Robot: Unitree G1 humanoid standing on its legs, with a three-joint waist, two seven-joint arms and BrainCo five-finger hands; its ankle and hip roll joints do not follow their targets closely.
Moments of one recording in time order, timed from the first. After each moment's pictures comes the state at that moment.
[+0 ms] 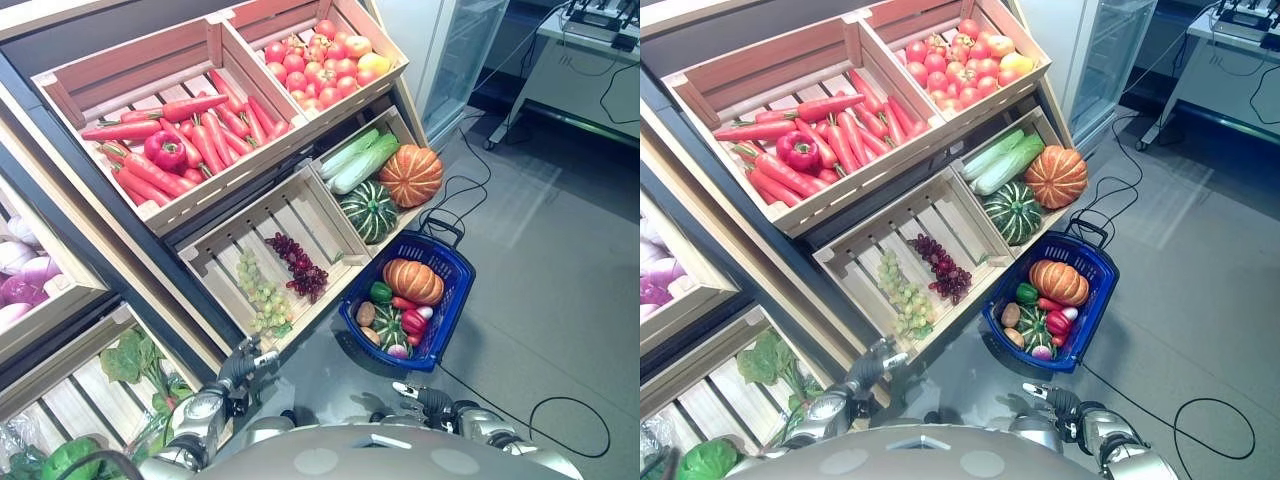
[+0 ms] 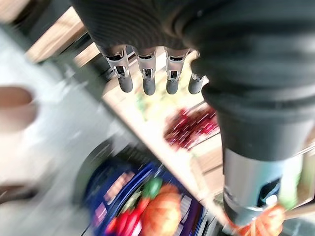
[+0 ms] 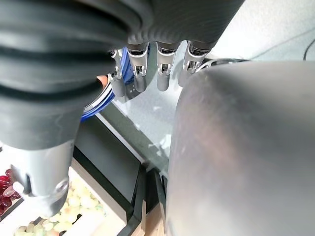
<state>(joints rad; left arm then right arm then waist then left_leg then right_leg) -0.03 0.23 -0.23 1.09 -0.39 -0.39 -0.15 -0.05 -0.26 0.19 1.23 0.27 0.02 0.40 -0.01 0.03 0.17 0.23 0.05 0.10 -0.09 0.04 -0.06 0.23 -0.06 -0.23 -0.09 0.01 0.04</state>
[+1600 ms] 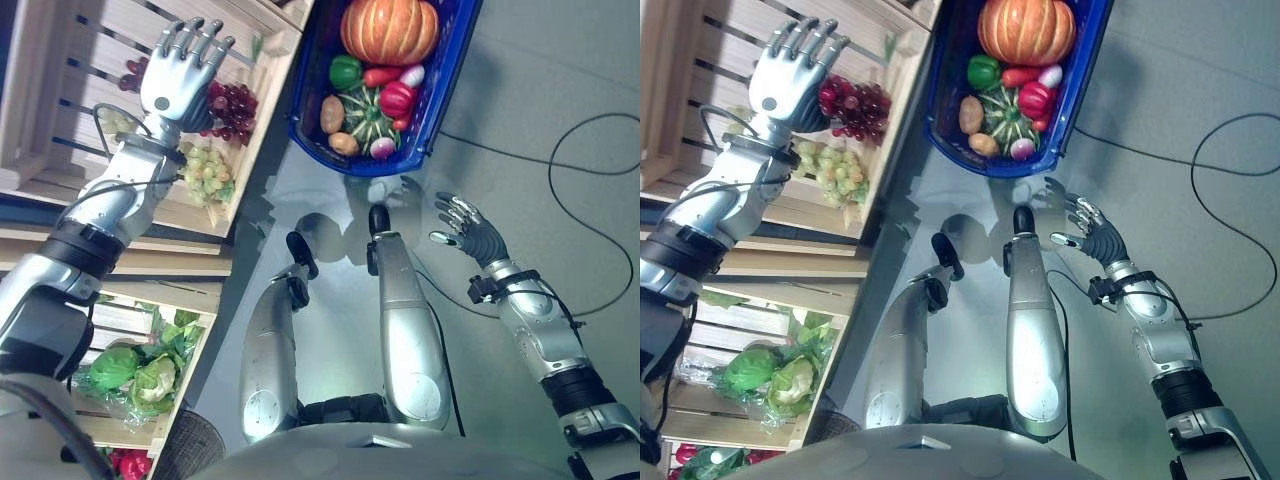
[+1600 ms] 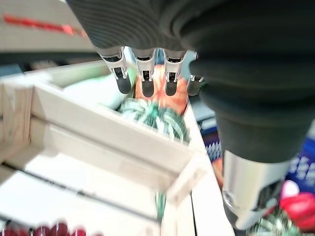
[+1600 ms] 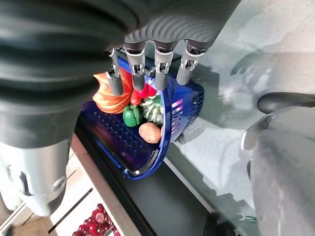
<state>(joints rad) -0.87 0.87 -0.65 0.46 0.74 0.09 0.44 -0.07 -0.63 0.17 0.21 0.45 -0.21 0.15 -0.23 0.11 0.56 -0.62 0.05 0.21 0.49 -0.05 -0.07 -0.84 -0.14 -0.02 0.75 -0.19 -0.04</state>
